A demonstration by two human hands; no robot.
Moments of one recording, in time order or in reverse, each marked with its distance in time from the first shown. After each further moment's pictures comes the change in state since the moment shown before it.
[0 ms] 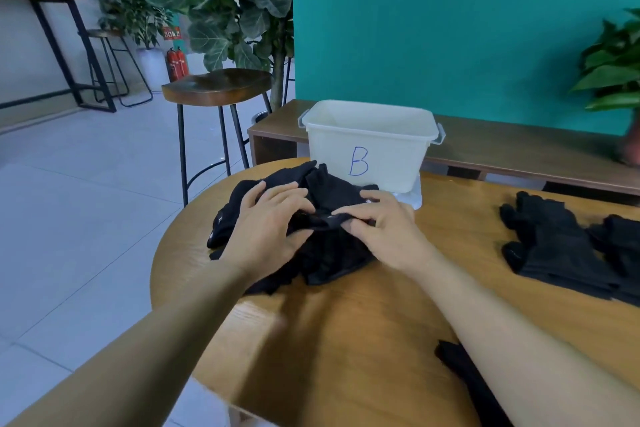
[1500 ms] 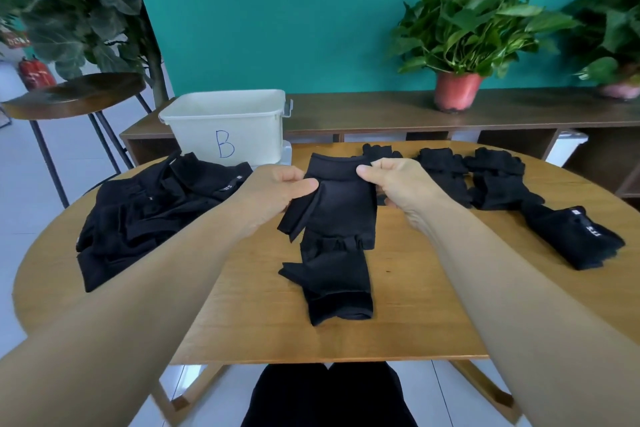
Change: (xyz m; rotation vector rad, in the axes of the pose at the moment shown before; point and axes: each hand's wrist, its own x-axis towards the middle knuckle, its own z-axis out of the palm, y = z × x) left_hand 0.034 0.223 0.022 -0.877 -0.497 -0.330; right_hand -0.163 0.040 -0.172 0.492 0.360 0.548
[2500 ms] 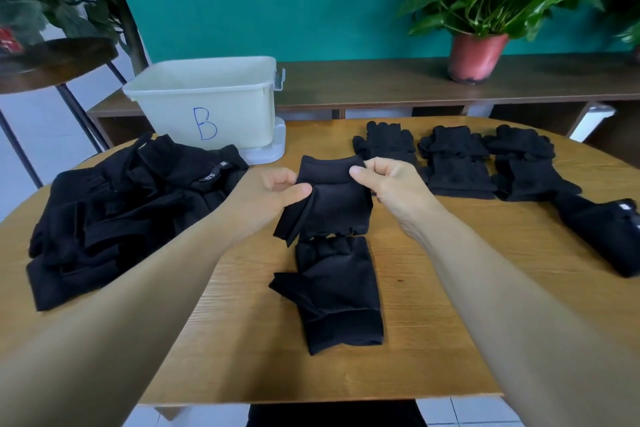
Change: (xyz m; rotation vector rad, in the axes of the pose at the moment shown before) left_hand 0.045 -0.049 0.004 0.092 -0.032 0.028; right_hand 0.059 0.051 0.019 0.027 -0.024 -0.043
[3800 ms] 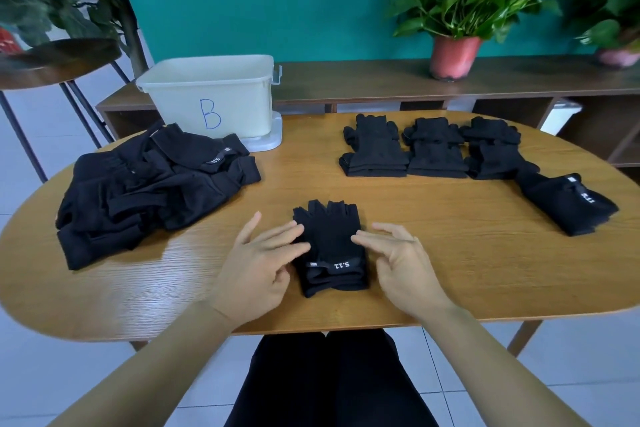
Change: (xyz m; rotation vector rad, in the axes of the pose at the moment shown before) left_hand -0.113 -0.073 0.039 0.812 0.082 0.579; right_hand -0.133 0.070 -0.004 -0.700 0.006 -0.277
